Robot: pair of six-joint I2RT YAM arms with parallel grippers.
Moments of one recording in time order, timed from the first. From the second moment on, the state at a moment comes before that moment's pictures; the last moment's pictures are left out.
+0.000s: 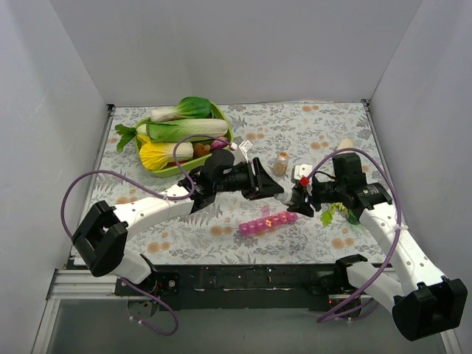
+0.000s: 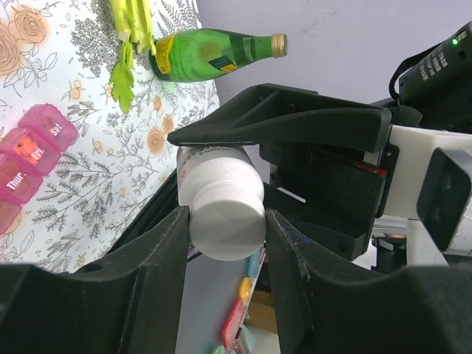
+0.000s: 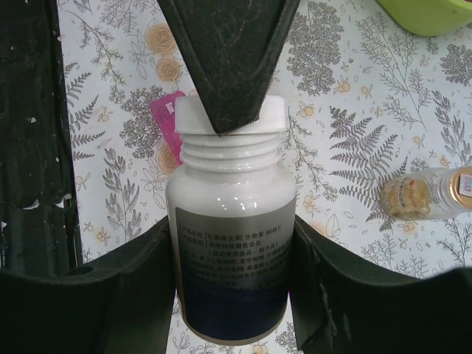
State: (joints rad) left arm -0.85 1.46 0.97 0.20 0.46 -1.15; right arm 0.30 0.95 0.83 -0.71 -0.88 -0.83
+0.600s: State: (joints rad) left arm -0.85 1.52 1.04 0.11 0.47 -1.14; right arm 0.40 0.98 0.86 -0.75 -0.67 -0.82
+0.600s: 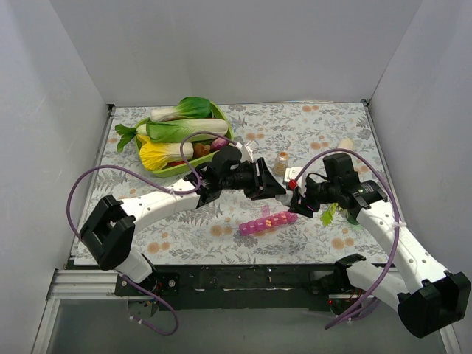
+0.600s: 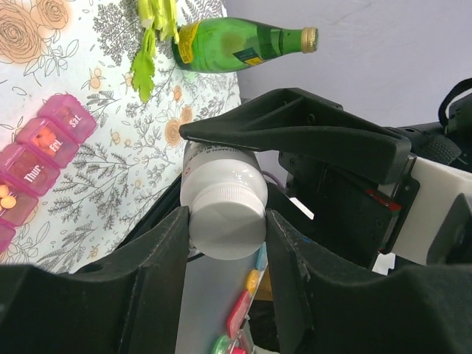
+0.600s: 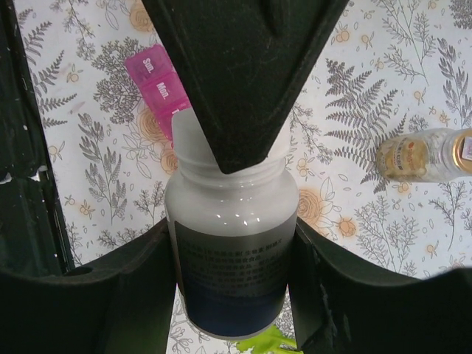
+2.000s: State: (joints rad) left arm -0.85 1.55 1.17 -0.15 0.66 -0.67; right arm 0.39 1.05 0.88 -0.85 -0.88 -0.73
